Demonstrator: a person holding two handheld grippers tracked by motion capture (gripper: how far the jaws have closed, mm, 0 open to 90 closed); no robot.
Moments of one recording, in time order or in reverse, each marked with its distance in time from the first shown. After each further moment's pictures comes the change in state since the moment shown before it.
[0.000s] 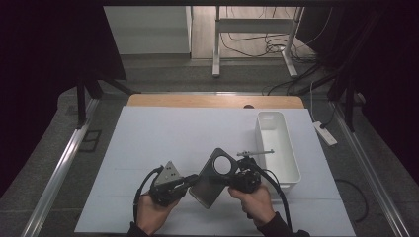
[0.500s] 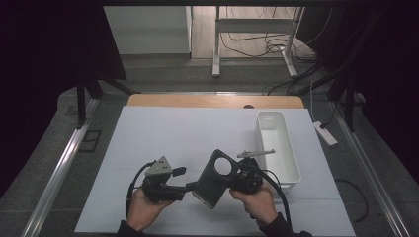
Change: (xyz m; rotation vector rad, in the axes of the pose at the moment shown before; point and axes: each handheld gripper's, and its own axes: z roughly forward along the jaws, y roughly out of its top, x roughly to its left) left arm 0.028 -0.002 -0.009 0.033 -0.116 -0.086; right arm 0.005 -0.001 -0.005 0.010 -0.029 -0.102
